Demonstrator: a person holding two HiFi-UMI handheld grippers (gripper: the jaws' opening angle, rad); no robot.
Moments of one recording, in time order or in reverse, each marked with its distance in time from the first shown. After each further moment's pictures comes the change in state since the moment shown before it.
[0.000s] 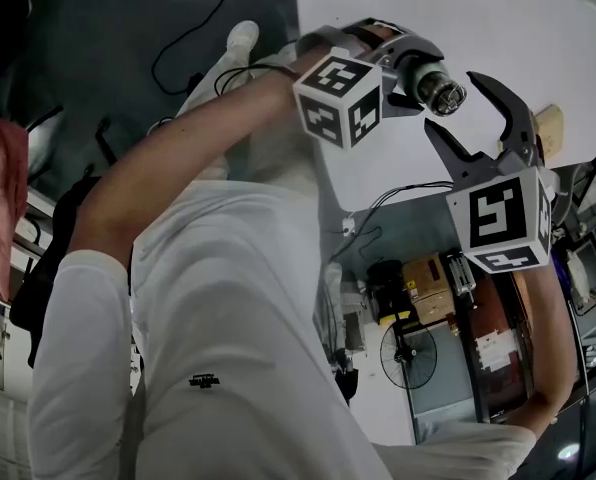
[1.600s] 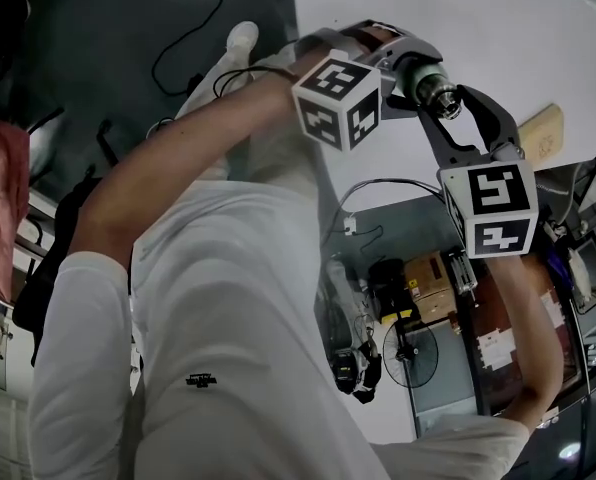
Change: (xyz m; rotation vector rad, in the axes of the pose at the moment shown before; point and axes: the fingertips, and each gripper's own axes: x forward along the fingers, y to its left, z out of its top) left arm 0.001 -0.001 0.002 0.000 0.000 -0.013; right arm 0.018 -0.001 -0.023 0.475 -0.019 -0.065
